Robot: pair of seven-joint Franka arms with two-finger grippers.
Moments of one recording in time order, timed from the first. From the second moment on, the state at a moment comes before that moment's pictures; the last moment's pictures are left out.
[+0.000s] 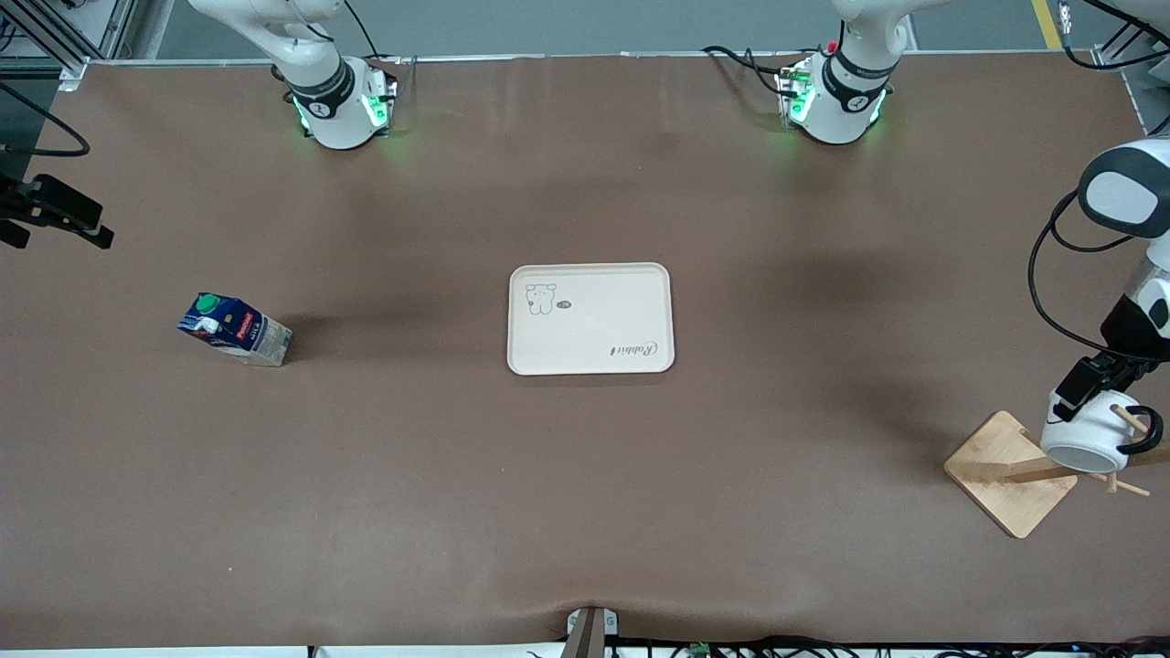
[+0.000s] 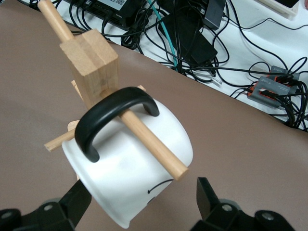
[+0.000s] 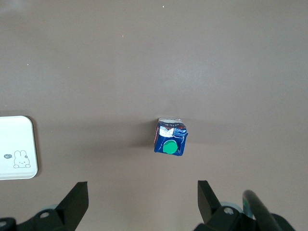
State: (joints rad) left arm 0.27 0.17 -0.08 -2.02 -0.18 2.71 -0.08; right arm -0.06 0.00 -0.01 -1.51 0.01 1.53 -0.05
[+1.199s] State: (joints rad) left arm 0.26 0.17 -0.13 -2.01 -0.18 2.70 -0.07; right arm -0.07 0.12 -0.01 -1.51 0.01 1.63 -0.05
